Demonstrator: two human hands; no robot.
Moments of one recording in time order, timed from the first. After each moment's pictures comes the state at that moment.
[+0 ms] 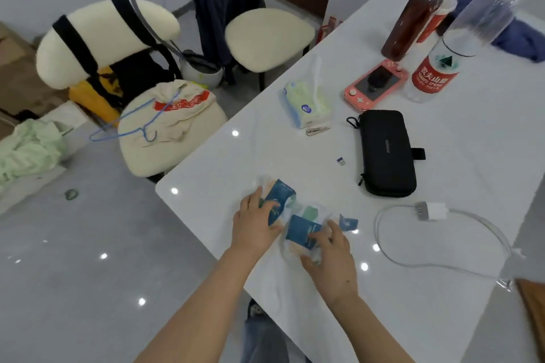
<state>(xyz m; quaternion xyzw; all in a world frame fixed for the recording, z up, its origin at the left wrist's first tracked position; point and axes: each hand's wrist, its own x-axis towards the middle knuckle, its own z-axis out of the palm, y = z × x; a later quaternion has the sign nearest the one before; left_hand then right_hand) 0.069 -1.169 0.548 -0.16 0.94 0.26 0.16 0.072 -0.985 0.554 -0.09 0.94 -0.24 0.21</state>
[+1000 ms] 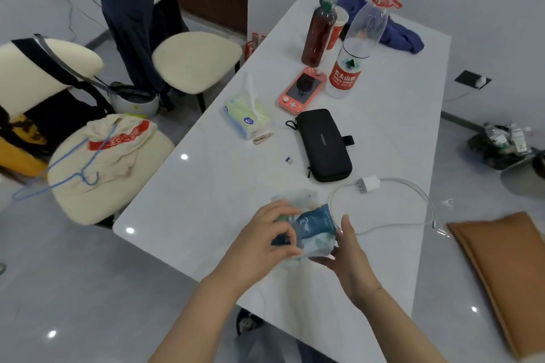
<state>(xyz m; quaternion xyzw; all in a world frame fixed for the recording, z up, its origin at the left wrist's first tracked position) 0.083 -1.134 0.659 0.14 0.85 0.49 0.11 0.090 -0.942 0.648 0.24 0.61 -0.72 0.24</state>
